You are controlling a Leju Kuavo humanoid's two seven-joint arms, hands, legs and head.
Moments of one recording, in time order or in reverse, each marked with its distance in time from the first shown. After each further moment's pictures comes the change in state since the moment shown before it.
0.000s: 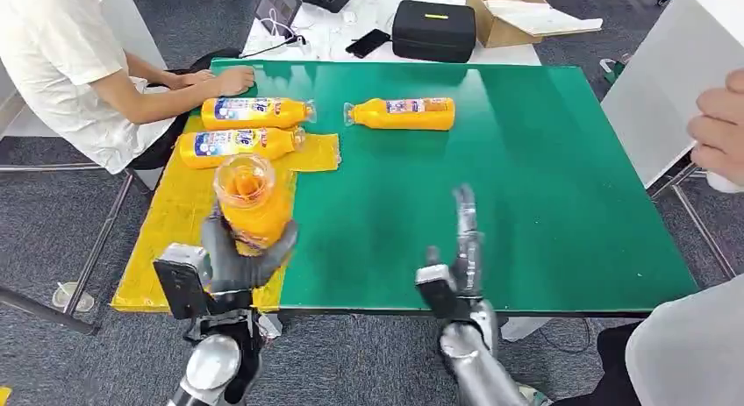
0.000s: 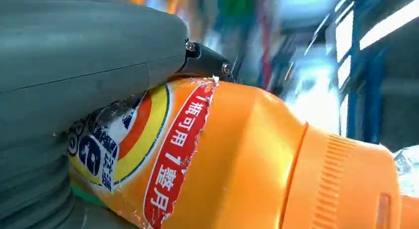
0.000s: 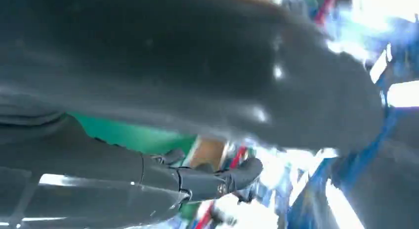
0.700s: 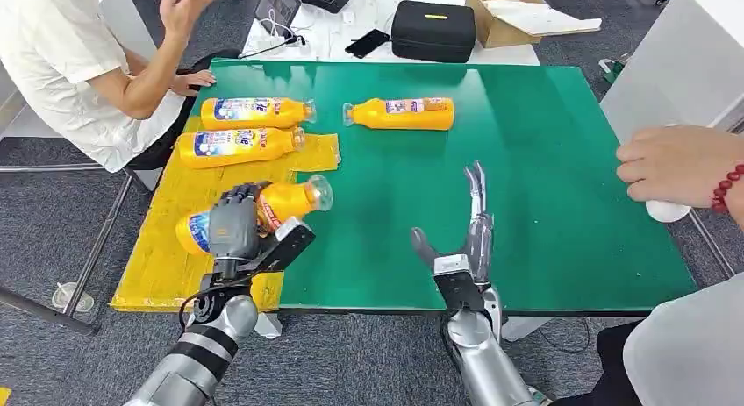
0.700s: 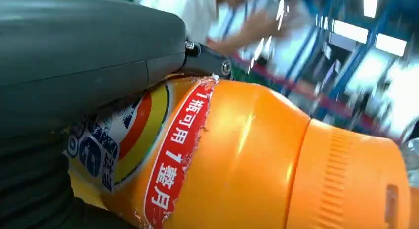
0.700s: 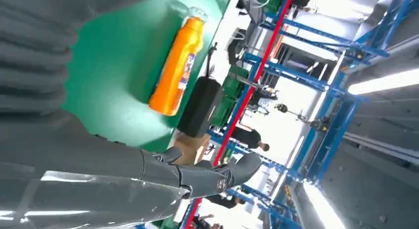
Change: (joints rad) left arm -0.307 -0.005 0.174 0.705 -0.787 0.041 0.230; right arm -0.025 0.019 -0.001 -0.083 -0.007 0.106 -0.004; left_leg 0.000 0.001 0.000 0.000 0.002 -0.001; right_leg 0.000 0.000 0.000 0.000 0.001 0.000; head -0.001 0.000
